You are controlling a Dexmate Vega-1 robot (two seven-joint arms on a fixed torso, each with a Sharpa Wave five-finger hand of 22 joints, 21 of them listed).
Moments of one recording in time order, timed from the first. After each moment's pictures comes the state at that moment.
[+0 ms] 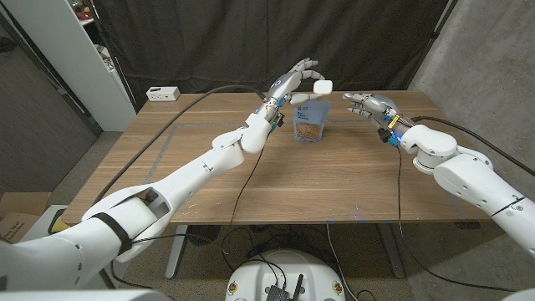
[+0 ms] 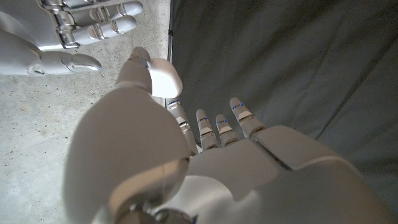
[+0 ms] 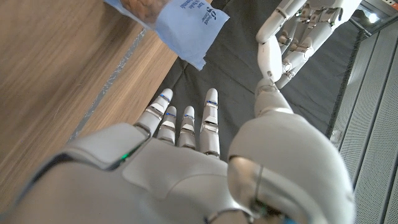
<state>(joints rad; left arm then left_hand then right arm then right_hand) 0.43 0.34 0.82 -1.28 0.51 -0.33 0.51 1.07 0.05 0.13 -0.11 0.32 0.70 -0.09 0.41 0.34 0.15 -0.08 0.28 0.24 0.02 -0.03 0.19 0.17 0.14 0.06 0.21 0.18 -1.03 -0.85 -0.20 -1.93 0.68 -0.11 -0.09 0.74 0.06 0.29 -0.14 0.20 0.56 0.11 0.22 0.22 0.18 0.12 0.22 0.24 0.08 0.11 0.20 0.19 0.26 0.12 0.20 0.17</state>
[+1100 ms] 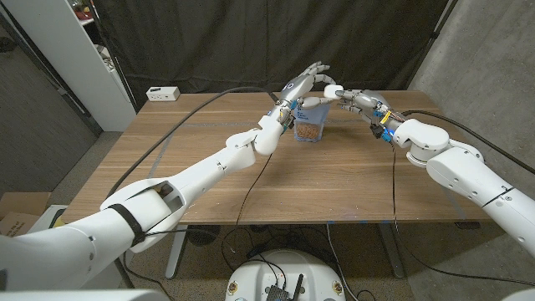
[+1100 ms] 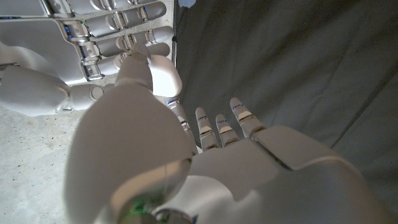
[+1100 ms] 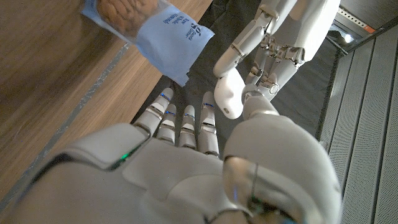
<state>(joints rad) 0.39 0.29 0.88 -1.21 0.55 -0.29 0.57 1.11 0.03 0.10 -0.12 0.34 0.72 -0.09 0.41 0.34 0.17 -0.07 0.28 0.24 0.03 -0.04 0.19 0.17 0.14 0.06 0.20 0.18 -0.95 -0.86 -0.27 -1.90 0.68 -0.09 -0.04 0.75 0.17 0.33 -0.11 0.24 0.50 0.13 0.21 0.23 0.20 0.12 0.22 0.23 0.10 0.12 0.21 0.20 0.27 0.11 0.20 0.17</state>
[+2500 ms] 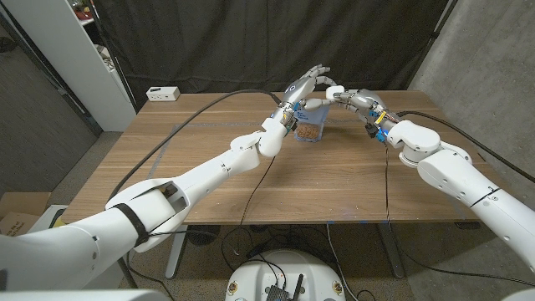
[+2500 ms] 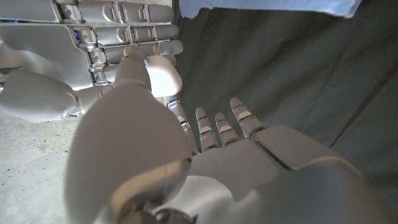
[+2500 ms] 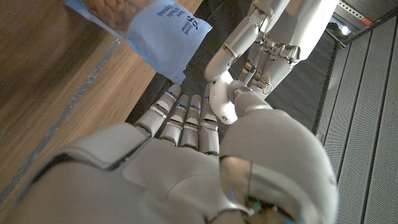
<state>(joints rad) 0.38 0.25 0.92 -1.18 0.53 -0.27 0.58 1.10 0.03 0.04 -0.09 0.37 0.72 -0.09 0.41 0.34 0.18 -0.07 0.28 0.24 0.05 -0.04 0.19 0.17 0.14 0.06 0.20 0.18 -0.93 -0.80 -0.30 -1.86 0.64 -0.05 -0.06 0.87 0.19 0.48 -0.12 0.27 0.63 0.06 0.27 0.30 0.37 0.03 0.27 0.24 0.27 -0.04 0.29 0.23 0.36 0.02 0.21 0.17</state>
